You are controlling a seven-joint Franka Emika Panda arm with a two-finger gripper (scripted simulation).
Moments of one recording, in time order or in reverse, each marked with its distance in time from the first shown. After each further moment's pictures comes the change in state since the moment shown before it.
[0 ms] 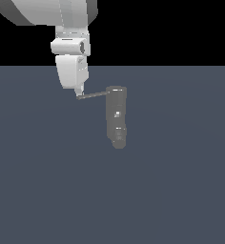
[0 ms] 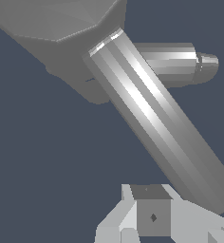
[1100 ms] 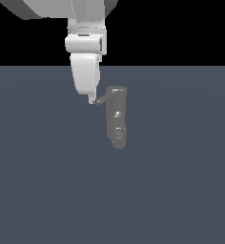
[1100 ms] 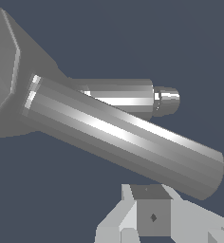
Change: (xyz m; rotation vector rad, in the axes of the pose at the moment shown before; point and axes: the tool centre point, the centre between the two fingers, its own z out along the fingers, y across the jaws) arm 0.047 0.052 0.000 0.000 -0.001 -0.007
